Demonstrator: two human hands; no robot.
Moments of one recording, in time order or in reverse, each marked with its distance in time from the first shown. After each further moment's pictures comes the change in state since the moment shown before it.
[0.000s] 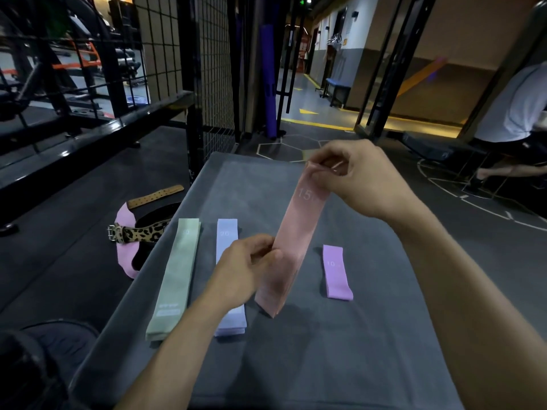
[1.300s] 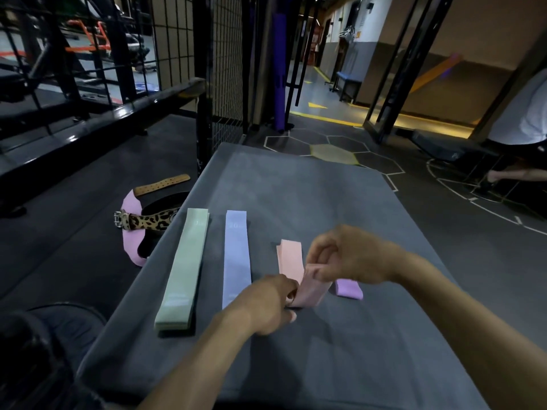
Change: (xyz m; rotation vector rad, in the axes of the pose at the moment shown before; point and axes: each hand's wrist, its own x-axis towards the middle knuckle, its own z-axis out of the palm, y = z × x) left_hand -0.021 -0.004 0.026 0.637 -0.441 -0.175; right_hand -0.054 0.028 0.053 -0.032 -0.770 0.117
